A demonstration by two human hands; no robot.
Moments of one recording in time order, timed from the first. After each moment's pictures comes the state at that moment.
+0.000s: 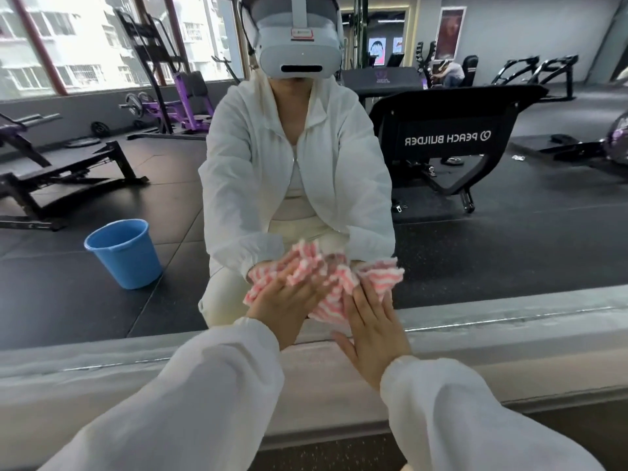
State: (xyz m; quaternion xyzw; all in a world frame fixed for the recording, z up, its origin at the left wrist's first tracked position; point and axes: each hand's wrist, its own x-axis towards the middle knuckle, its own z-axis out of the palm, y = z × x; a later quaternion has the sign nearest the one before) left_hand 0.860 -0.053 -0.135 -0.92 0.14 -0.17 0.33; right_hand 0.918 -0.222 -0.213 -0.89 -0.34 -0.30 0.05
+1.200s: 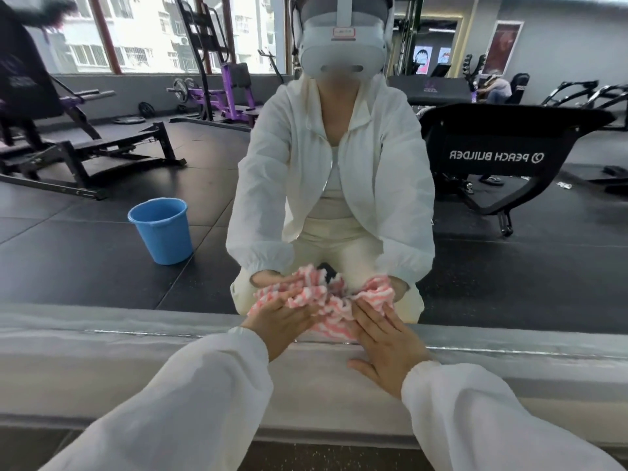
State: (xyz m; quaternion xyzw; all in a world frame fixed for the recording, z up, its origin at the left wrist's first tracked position) left_hand 0.824 0.024 -0.178 -0.90 0.14 -0.10 0.41; right_hand 0.915 -0.195 -0.209 -0.82 -0.51 -0.25 -0.04
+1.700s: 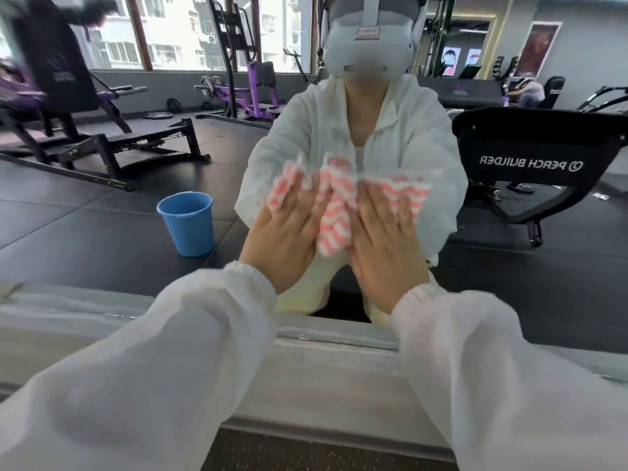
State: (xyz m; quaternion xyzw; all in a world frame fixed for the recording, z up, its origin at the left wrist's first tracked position) left_hand 0.829 0.060 -0.080 -0.85 0.01 -0.45 0.27; right_hand 0.911 -0.103 -0.084 -0.74 -0.44 -0.50 0.03
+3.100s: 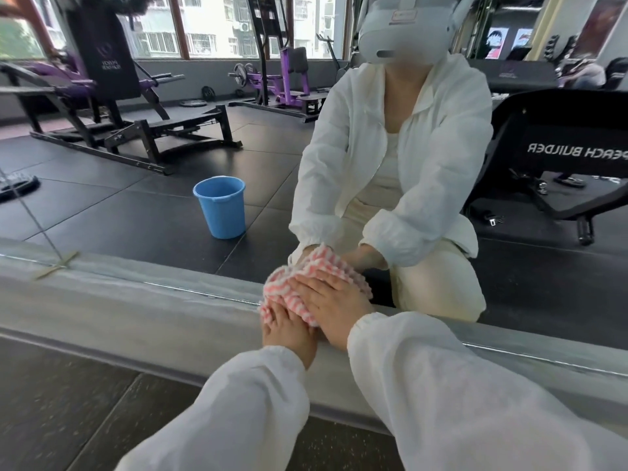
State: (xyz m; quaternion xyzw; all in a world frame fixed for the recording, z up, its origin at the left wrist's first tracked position) left_hand 0.773 0.046 -0.241 -0.93 -0.35 0.01 -0.12; right_hand 0.846 -0.039 -0.173 -0.74 -0.60 -0.18 -0.24
